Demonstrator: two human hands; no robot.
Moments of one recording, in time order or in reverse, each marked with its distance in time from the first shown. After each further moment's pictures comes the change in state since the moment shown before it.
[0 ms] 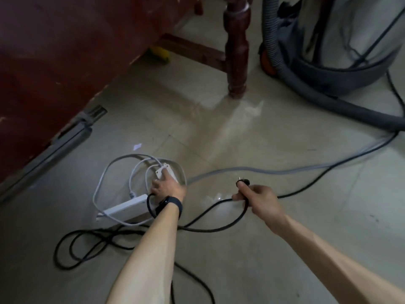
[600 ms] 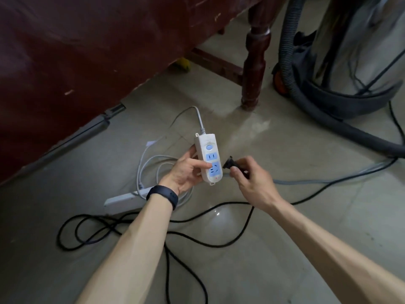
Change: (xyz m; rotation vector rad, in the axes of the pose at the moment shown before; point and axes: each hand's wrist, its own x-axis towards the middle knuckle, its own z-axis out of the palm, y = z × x) left_hand -0.059 0.027 -0.087 -1.315 -0.846 0.318; right_hand -0.021 -0.060 0.012 -0.402 0.023 -0.549
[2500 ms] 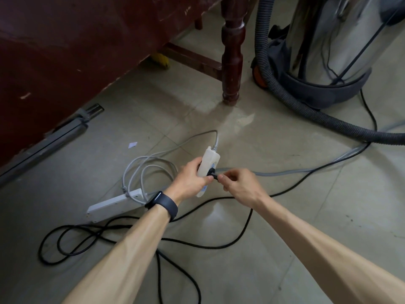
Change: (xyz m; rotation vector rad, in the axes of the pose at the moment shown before) left_hand -0.003 -0.030 0.026 1.045 0.112 0.164; right_hand -0.004 0.021 -0.002 -0.029 -0.156 0.181
